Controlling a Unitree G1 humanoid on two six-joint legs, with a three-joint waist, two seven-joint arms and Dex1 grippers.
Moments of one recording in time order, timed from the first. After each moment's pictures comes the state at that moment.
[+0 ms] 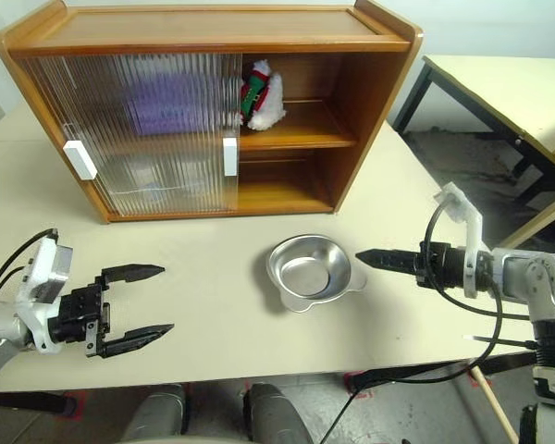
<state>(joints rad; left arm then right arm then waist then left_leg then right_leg) 0.14 0.76 0.02 -0.55 -0.58 0.28 -0.99 -0.31 -1.04 -0.20 0.23 0.62 1.15 1.10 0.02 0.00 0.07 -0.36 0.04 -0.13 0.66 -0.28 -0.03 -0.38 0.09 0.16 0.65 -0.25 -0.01</state>
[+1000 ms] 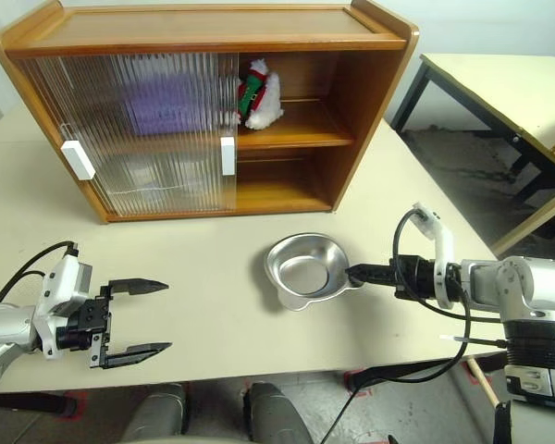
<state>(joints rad) 0.14 0.77 -0.02 -0.46 -0.45 0.20 -1.06 -0.34 -0.94 -0.20 0.21 0.68 1.31 1.02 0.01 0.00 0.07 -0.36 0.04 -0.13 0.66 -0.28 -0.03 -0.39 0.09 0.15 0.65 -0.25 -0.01</state>
